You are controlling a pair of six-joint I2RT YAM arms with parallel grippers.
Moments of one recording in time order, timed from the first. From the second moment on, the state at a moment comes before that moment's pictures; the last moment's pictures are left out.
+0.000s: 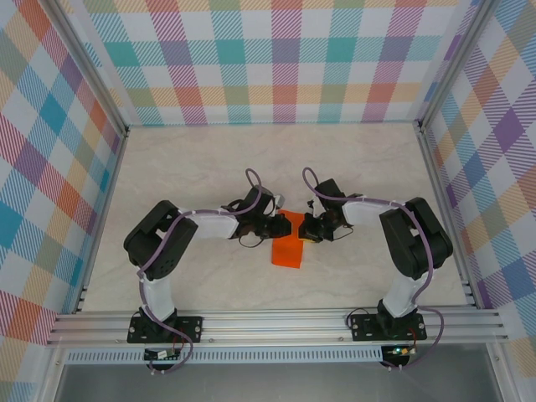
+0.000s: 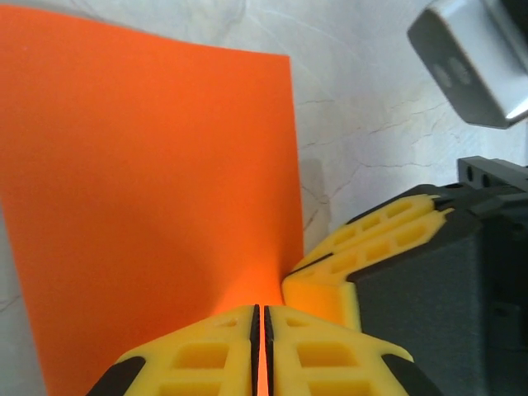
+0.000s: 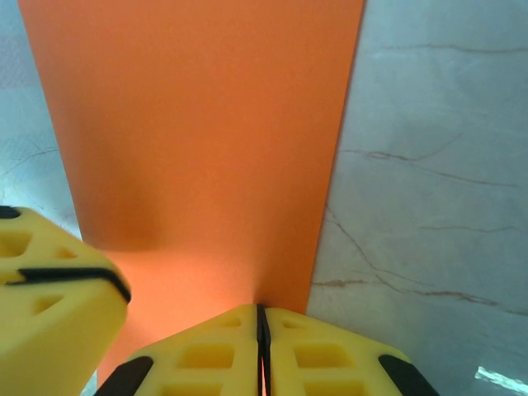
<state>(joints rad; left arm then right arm) -0.70 1.88 0.98 0.05 0.44 -0.72 0.47 1.77 0.90 -0.40 -0.50 0.59</state>
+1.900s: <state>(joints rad) -0.81 1.69 0.70 0.03 0.46 -0.62 0.43 1.96 1.17 -0.45 -0.48 0.60</state>
